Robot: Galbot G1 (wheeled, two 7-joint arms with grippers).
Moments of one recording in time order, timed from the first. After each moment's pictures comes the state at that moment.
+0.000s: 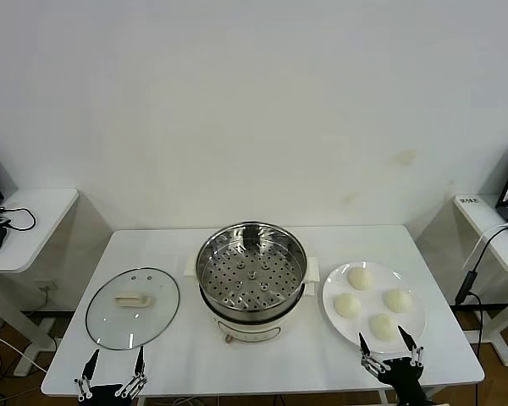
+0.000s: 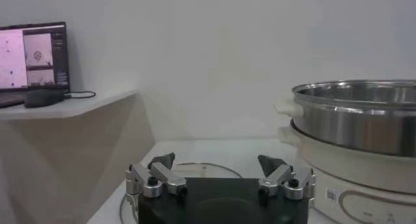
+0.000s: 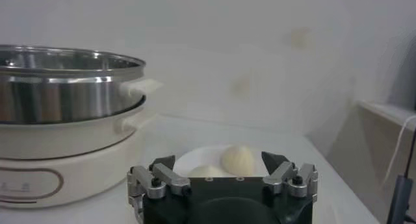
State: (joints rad) left arm 2.00 -1.35 -0.63 -2.15 -0.16 -0.21 -0.16; right arm -1.84 1.29 0.68 2.12 0.15 0.01 -0.02
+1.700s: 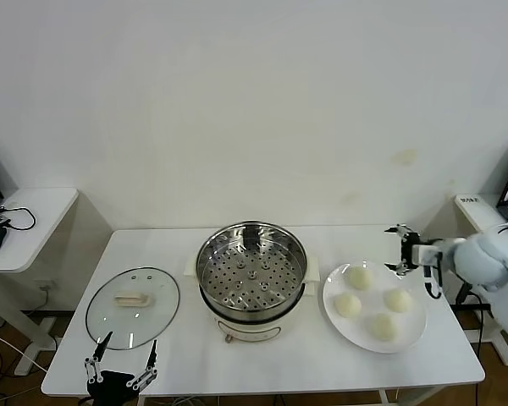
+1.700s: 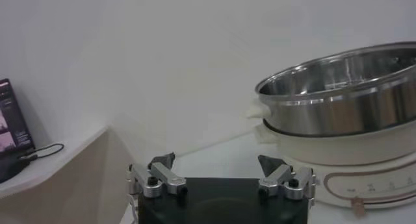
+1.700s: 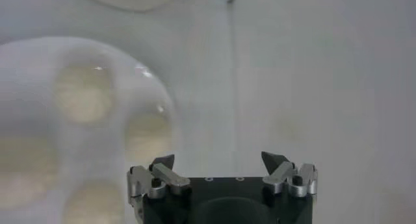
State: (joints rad) left arm 1.98 -1.37 -0.66 -2.25 0.09 -0.06 -0.06; right arm -0.32 0.54 -0.34 1.44 -0.26 -0.12 -0.90
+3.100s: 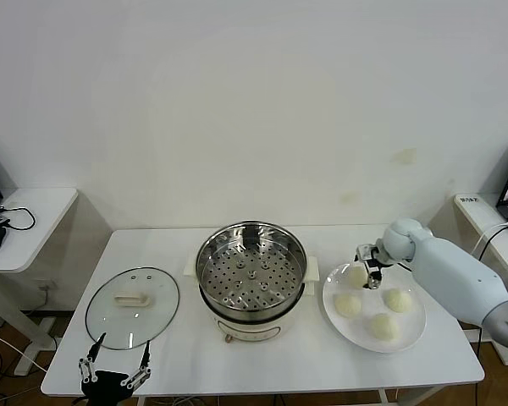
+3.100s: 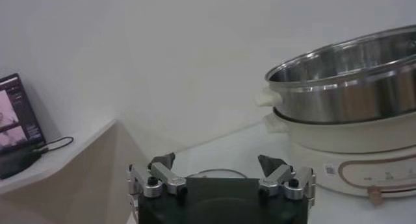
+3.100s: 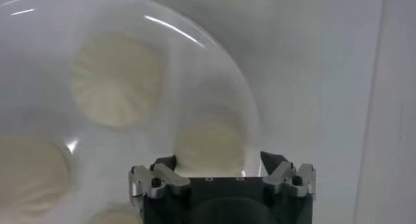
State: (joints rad) left arm 1.97 -1.38 -0.69 -2.23 0.10 -0.05 -0.05; right arm -0.10 0.88 -0.64 0.99 -0.35 -0.09 -0.98
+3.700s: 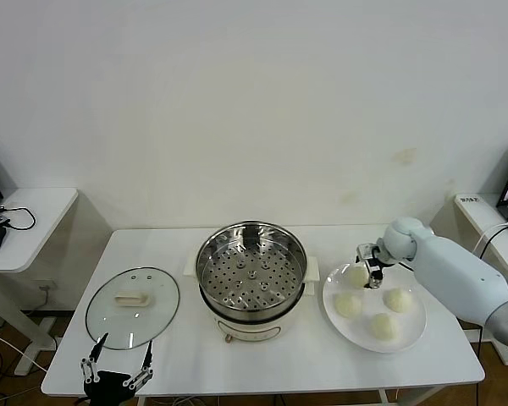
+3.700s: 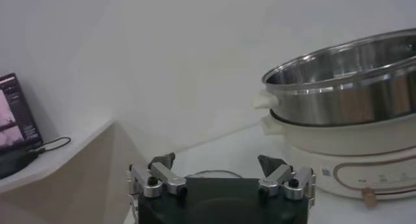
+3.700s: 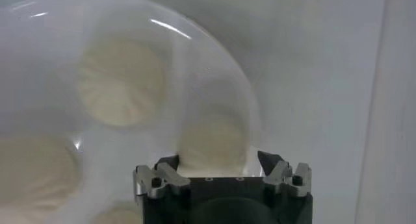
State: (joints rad) left arm 1.97 -1.38 -0.68 -2.24 0.10 -0.05 -0.05; right arm -0.10 0.85 -0.65 1.03 -0.33 -0.11 -1.00
